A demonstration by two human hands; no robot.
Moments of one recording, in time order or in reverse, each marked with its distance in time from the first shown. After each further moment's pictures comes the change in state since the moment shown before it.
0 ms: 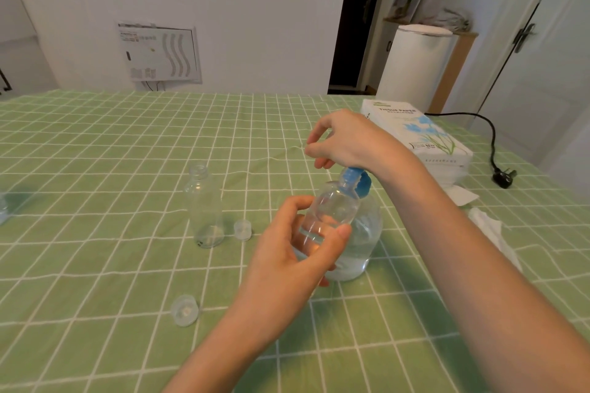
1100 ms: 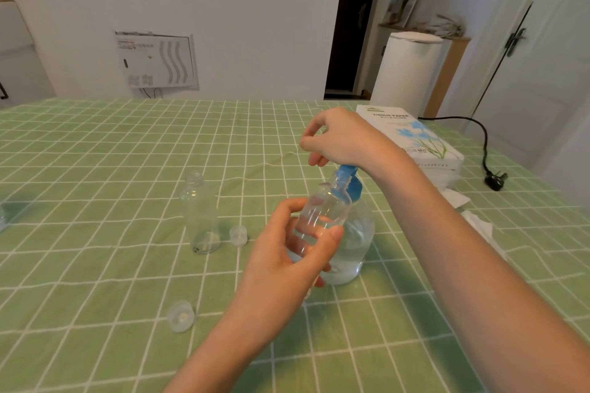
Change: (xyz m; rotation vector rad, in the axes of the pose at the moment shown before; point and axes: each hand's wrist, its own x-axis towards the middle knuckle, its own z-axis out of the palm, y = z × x) left_hand 0.000 0.002 0.002 0.018 0.010 0.008; right_hand 0.000 -0.004 -0.008 0.014 0.024 -0.039
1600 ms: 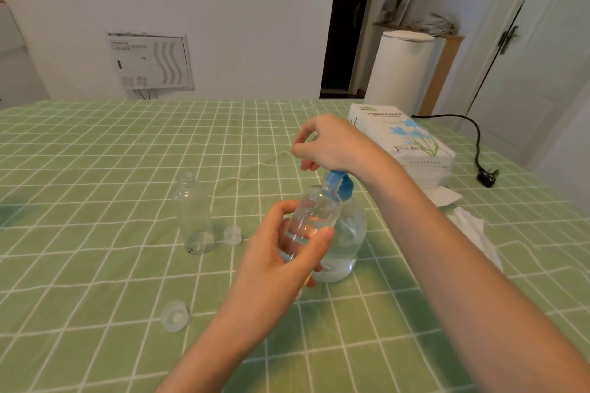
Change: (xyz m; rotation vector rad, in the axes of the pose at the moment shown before) left_hand -0.001 -0.001 0.001 0.011 -0.001 -0.010; right_hand 0.000 0.004 0.005 0.033 -0.014 0.014
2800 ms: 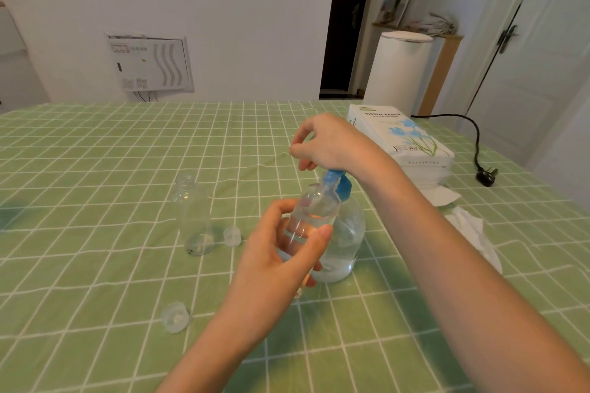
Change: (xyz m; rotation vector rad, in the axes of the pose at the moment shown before) left_hand -0.001 0.005 0.001 -0.002 0.021 -0.026; right_hand 0.000 -0.002 0.001 -0.018 0.000 -0.011
